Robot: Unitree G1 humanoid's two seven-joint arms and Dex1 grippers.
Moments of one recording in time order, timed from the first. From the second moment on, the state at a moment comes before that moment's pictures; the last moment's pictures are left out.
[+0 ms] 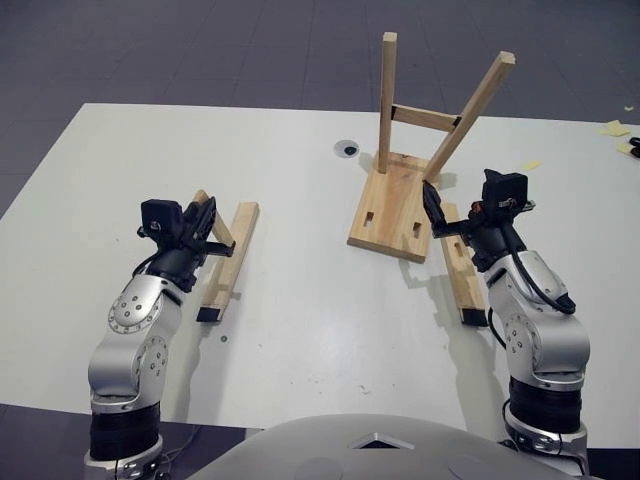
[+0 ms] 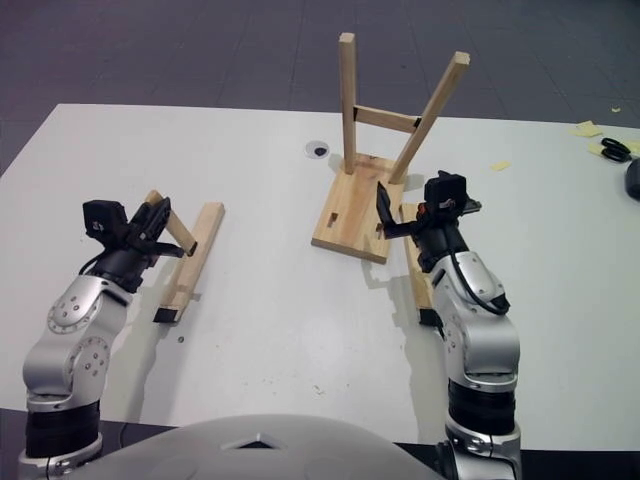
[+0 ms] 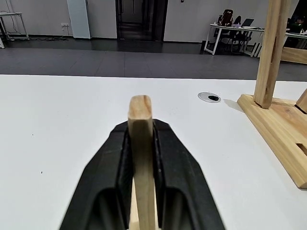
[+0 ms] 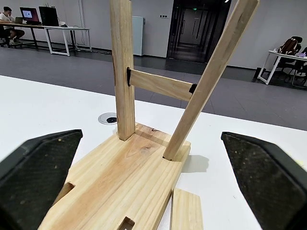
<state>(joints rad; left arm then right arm) 0.19 0.36 0.15 -0.47 -0.42 0.39 -0.16 -0.03 -0.25 -0.10 -0.52 0.21 0.59 0.15</state>
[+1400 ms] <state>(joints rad) 0.33 0.36 0.08 -0.29 -0.36 0.39 -0.20 -0.08 -0.27 -0.12 -0.47 0.18 0.57 0.15</state>
